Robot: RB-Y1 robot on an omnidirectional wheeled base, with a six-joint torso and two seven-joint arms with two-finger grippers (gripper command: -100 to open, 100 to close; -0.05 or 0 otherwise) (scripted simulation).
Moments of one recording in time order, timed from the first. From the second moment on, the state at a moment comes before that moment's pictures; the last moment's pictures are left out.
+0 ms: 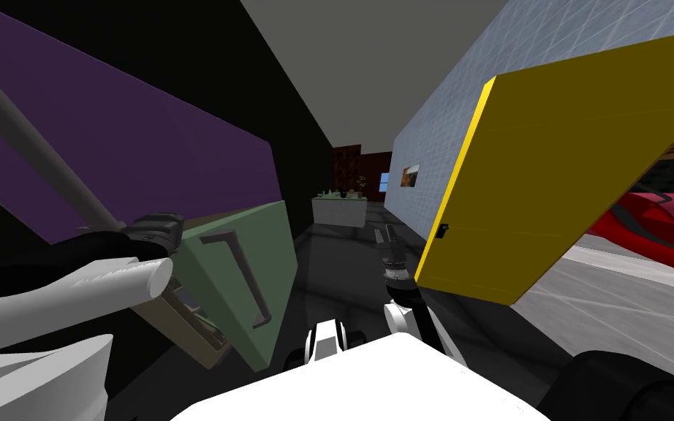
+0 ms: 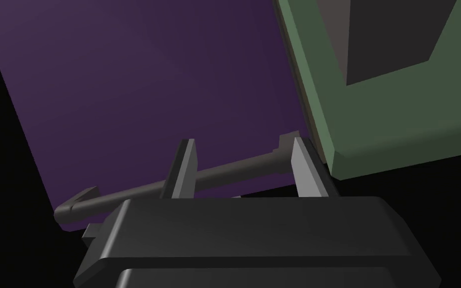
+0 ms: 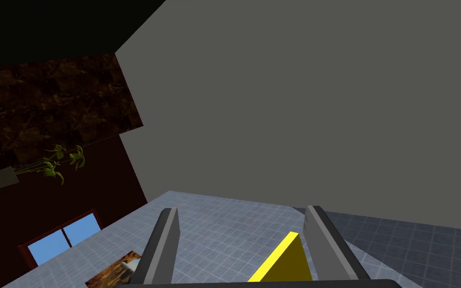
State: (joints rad) left arm -0.17 0.39 0.46 -2.48 -0.14 1.31 -0.07; right arm 0.52 -0.03 0.03 -2.27 0.04 -0.52 -0.15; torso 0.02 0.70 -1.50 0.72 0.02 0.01
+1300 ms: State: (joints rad) left arm -0.21 0.55 0.50 -2.51 -0.13 1.51 -0.19; right arm 0.52 -0.03 0.03 -2.27 0.04 -0.52 -0.15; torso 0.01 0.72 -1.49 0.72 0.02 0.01
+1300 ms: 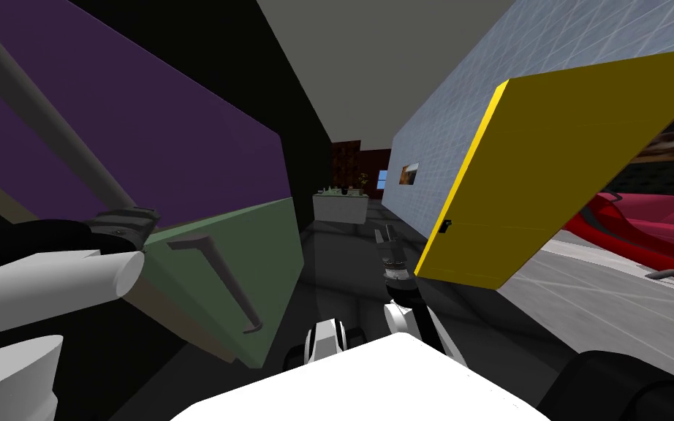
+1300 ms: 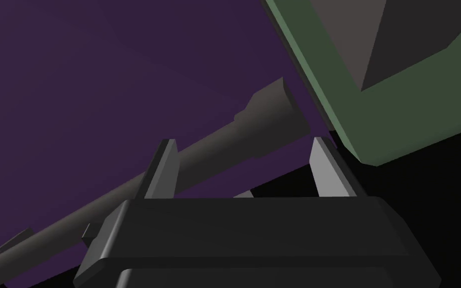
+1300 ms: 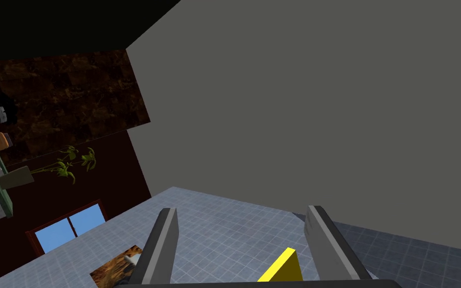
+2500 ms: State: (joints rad) left arm -0.21 0.63 0.53 -2.59 -0.17 1.63 -0.21; right arm 0.52 -0.03 0.03 -2.27 0.04 -0.52 -0.15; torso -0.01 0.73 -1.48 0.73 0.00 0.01
